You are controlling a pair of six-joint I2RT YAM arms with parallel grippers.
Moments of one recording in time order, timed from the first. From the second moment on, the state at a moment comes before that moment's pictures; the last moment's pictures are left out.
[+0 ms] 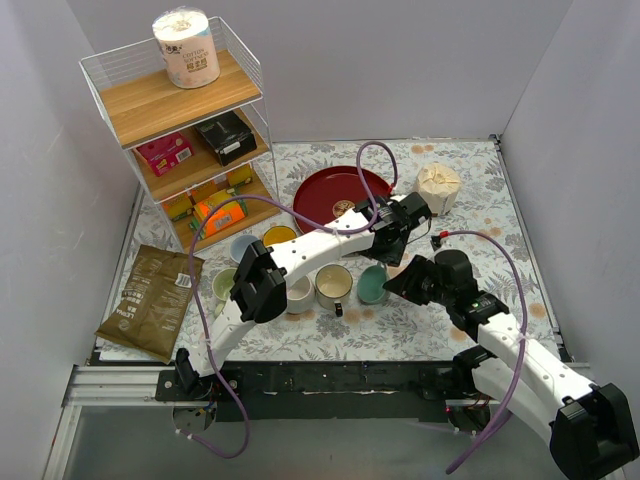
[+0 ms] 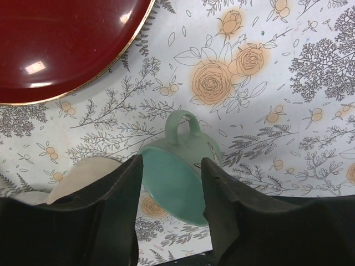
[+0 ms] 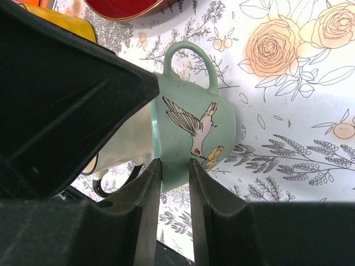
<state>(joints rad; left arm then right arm) -1.06 2.31 2.27 -1.14 -0.27 -0.62 0.45 0.81 0.35 -0.18 -0.22 0.83</state>
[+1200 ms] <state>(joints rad) -1.05 2.08 2.17 -1.07 -0.33 -0.64 0.45 0.72 0.34 -0.46 -0.14 0.92</state>
